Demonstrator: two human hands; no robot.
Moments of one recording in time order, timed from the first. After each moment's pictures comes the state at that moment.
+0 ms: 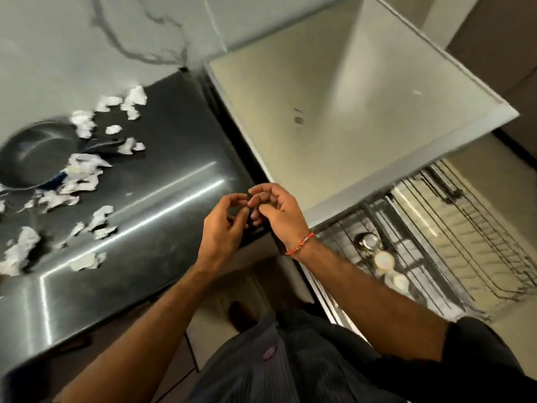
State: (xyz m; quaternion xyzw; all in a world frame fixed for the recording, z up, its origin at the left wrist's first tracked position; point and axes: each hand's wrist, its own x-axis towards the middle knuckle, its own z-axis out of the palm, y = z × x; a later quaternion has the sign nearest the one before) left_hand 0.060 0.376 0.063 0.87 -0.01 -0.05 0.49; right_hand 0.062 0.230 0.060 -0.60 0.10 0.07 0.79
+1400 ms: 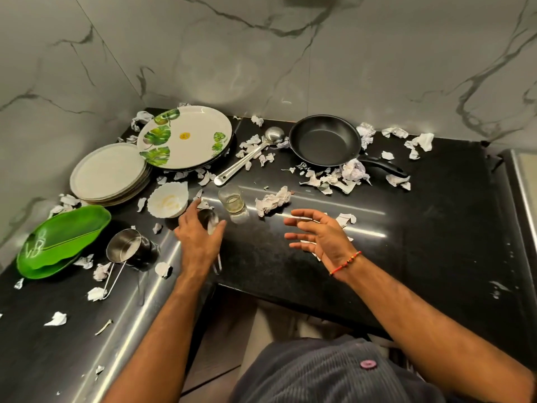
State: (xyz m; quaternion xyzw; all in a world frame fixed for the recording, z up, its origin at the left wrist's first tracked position) left_hand -0.045 0.848 0.081 0.81 0.45 0.19 0.33; right_hand 0.095 0.622 0.102 -0.58 -0.04 0.43 0.69
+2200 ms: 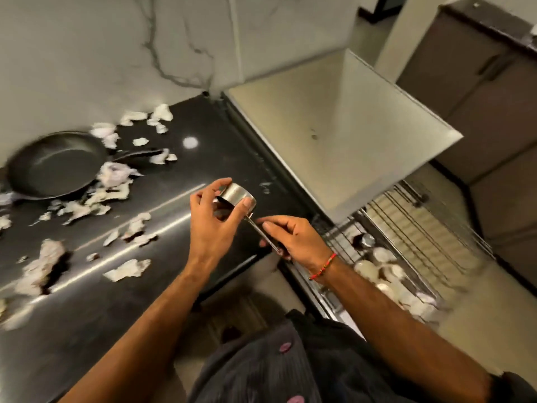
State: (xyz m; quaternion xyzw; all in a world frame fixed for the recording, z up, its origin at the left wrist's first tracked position) left_hand 0.062 0.508 0.113 0.78 -0.06 0.00 0.62; right_hand -0.004 0.343 0.125 -0.71 0.14 0.12 0.68
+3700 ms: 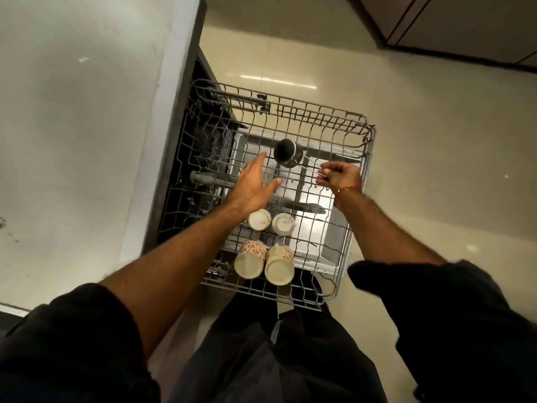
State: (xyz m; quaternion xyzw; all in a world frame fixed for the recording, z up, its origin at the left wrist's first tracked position) left_hand 0.036 -0.079 -0.073 0.80 -0.36 -0.45 0.17; right_hand -0.136 -0.197 -0.157 -0.33 0.68 -0.15 0.64
